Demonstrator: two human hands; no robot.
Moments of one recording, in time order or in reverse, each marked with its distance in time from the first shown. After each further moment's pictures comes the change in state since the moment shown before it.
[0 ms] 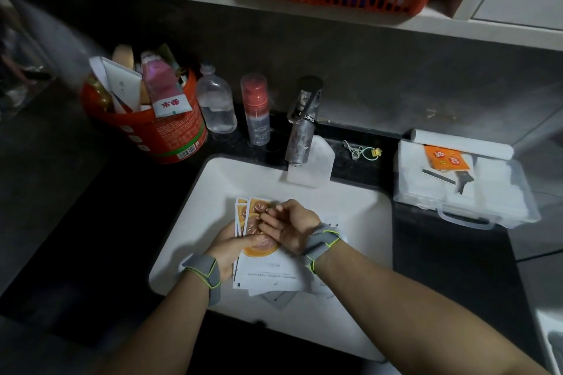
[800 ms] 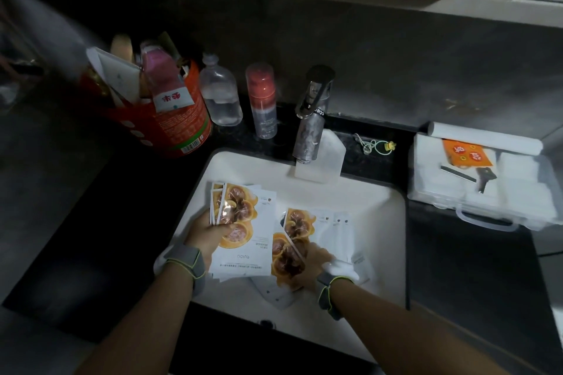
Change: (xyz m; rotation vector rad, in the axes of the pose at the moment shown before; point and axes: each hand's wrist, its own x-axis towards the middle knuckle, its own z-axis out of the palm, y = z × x) left_hand 0.008 0.014 -0.034 0.185 0.379 0.140; right_hand 0.008 0.045 -0.074 -1.615 0.081 -0.180
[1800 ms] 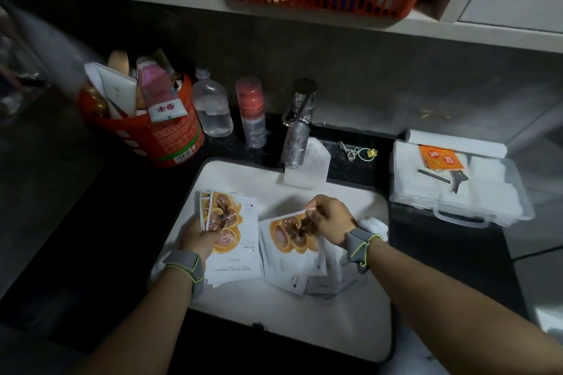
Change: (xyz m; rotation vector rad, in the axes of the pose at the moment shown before) left_hand 0.009 -0.005 0.001 0.024 0.094 0.012; right_hand 0.008 0.011 -0.085 0.292 0.365 -0.373
